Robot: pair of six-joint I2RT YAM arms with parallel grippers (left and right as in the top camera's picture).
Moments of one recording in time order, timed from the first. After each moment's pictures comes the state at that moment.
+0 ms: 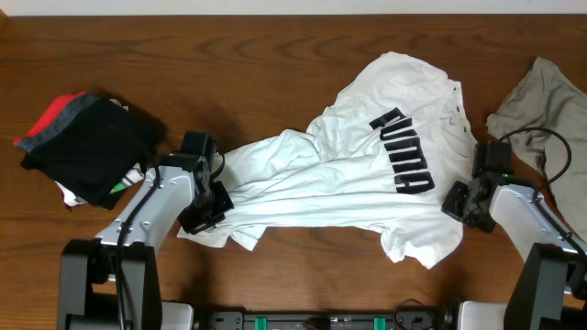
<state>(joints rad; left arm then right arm) -0.12 1.56 0.84 -0.92 0.08 -0.62 -0.18 1.52 0.69 -0.60 0.10 0.39</state>
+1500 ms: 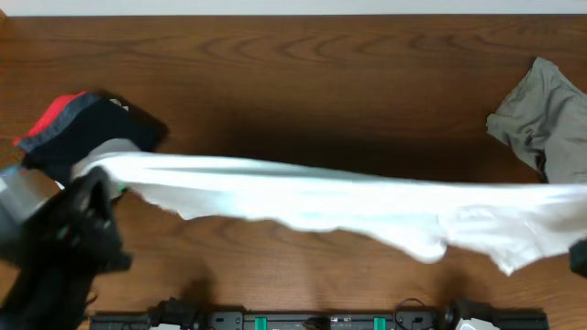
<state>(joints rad) -0.12 0.81 1.80 -1.23 -0.04 -0.45 -0.23 0.92 2.00 -1.52 0.08 0.23</state>
